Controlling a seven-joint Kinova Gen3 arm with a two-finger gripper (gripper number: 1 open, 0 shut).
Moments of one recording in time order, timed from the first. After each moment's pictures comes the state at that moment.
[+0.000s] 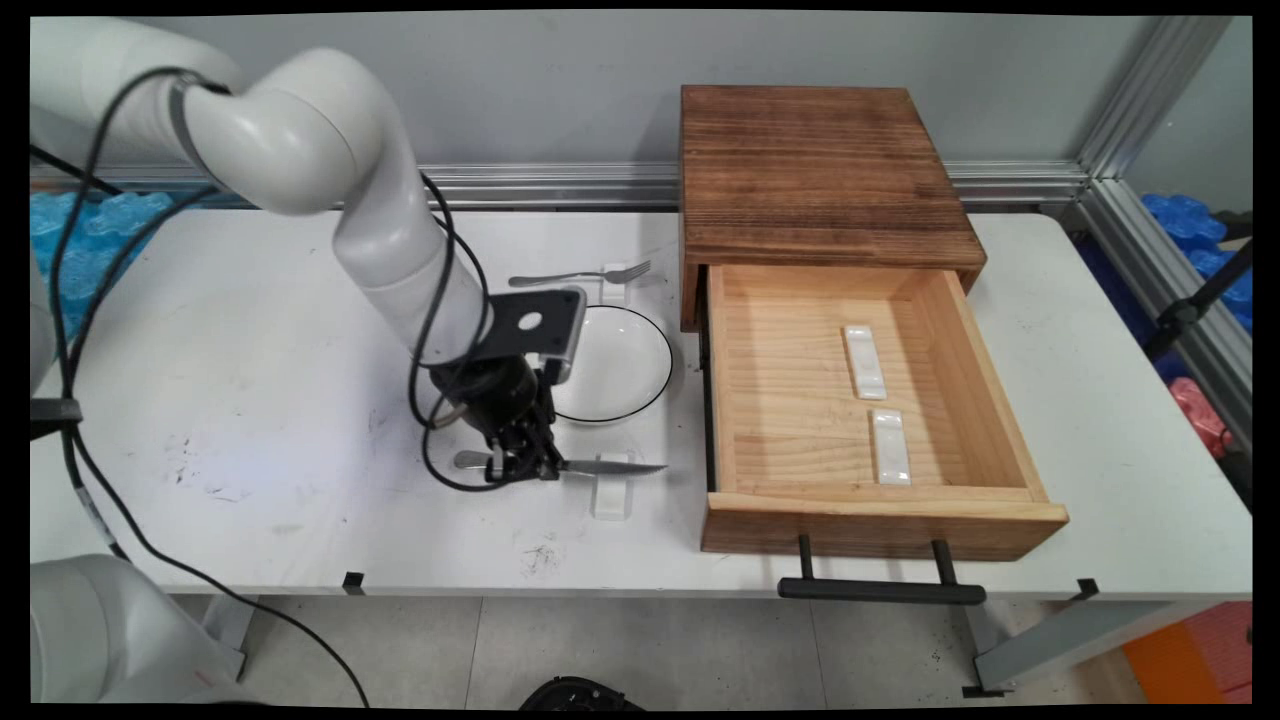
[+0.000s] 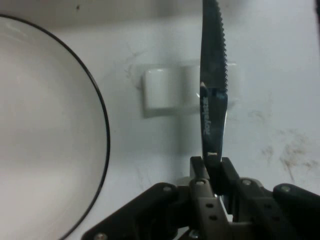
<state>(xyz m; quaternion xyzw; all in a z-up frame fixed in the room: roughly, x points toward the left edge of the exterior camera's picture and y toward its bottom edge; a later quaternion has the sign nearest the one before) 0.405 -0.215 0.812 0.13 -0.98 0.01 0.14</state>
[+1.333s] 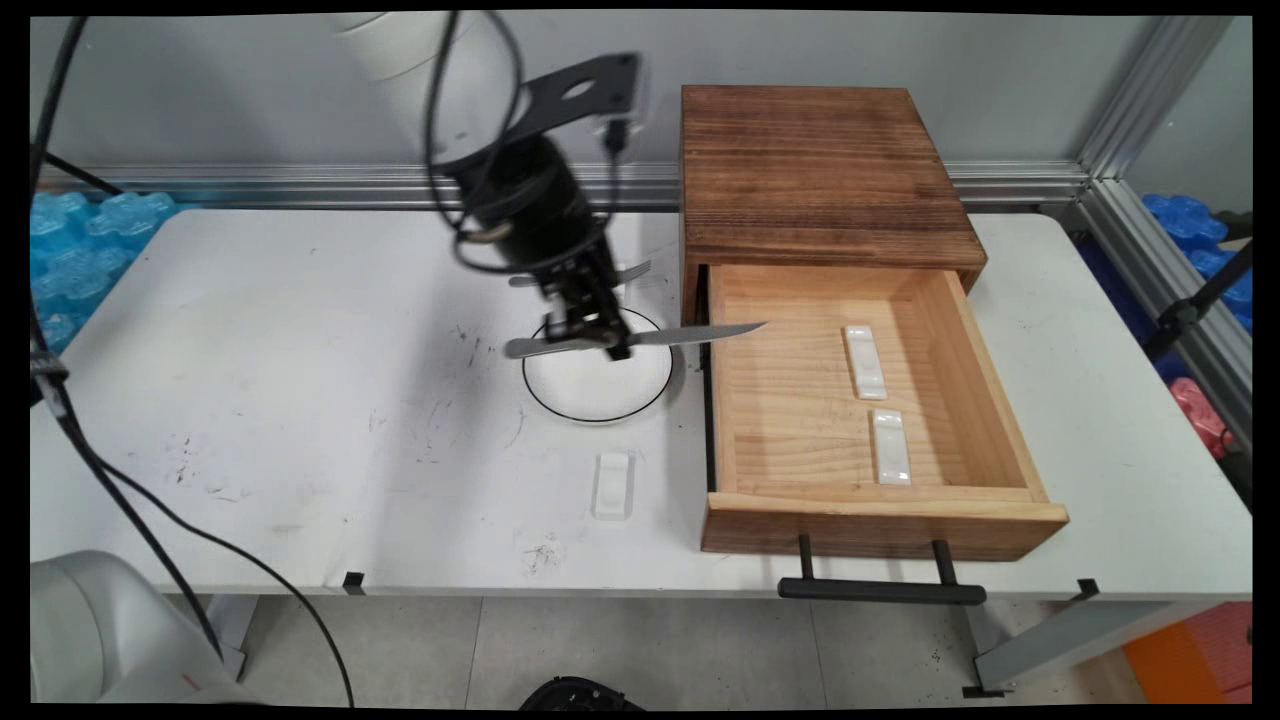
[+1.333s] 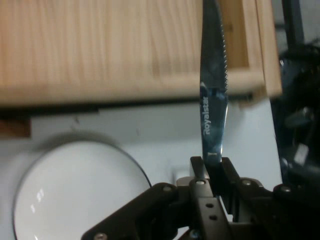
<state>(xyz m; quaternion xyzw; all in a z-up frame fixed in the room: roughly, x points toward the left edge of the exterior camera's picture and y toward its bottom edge) 0.364 -0.250 0.975 0.15 -0.97 0.03 0.20</state>
